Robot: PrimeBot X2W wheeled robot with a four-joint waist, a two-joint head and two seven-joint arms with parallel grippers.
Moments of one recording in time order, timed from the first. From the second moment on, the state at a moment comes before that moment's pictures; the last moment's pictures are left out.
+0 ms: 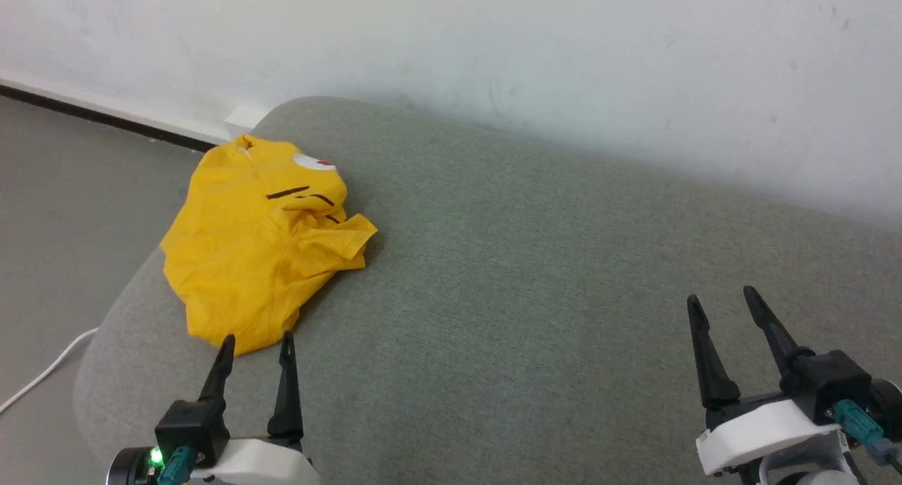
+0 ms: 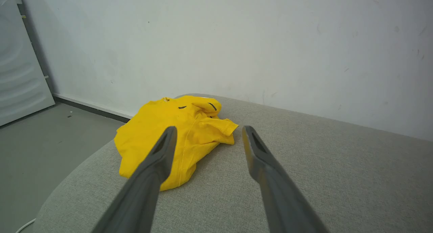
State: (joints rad) left arm 0.10 0.06 0.00 0.00 -0.10 0.02 -0.16; right arm 0.05 -0.05 -0.02 0.02 0.04 0.13 -0.17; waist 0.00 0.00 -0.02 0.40
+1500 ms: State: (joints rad) left arm 0.16 0.06 -0.01 0.01 -0.16 0.05 -0.26; right arm 0.07 -0.05 0.02 0.05 0.05 0.13 -0.23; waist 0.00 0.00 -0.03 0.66
